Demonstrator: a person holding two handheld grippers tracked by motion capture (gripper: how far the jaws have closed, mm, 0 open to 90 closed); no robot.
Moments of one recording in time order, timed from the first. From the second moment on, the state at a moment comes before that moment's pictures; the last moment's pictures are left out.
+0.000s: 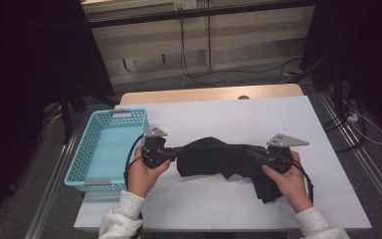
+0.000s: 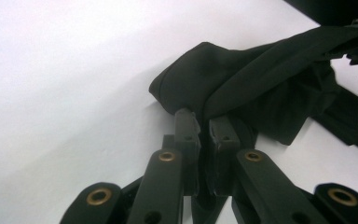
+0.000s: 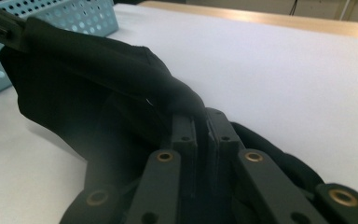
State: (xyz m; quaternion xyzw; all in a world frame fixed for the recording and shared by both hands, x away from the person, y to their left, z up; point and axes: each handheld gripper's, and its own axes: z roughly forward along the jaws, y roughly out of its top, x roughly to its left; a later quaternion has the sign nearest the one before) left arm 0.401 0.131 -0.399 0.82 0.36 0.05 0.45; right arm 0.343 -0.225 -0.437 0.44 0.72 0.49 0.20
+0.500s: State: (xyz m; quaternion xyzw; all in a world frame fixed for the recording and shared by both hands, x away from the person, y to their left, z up) left arm 0.406 0.114 -0.432 0.82 0.36 0.08 0.45; right arm 0.348 -0.239 -0.458 0.49 0.73 0.45 0.19
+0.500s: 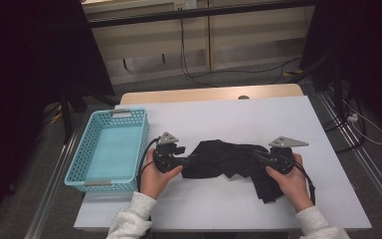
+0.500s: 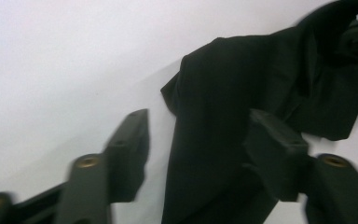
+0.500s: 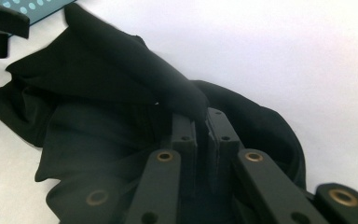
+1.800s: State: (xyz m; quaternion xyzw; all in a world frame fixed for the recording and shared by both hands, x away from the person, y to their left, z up) left arm 0.399 0.127 -0.438 0.82 0.37 0.09 0.43; right arm 0.383 -0.186 -0.441 0.41 0.78 0.41 0.24
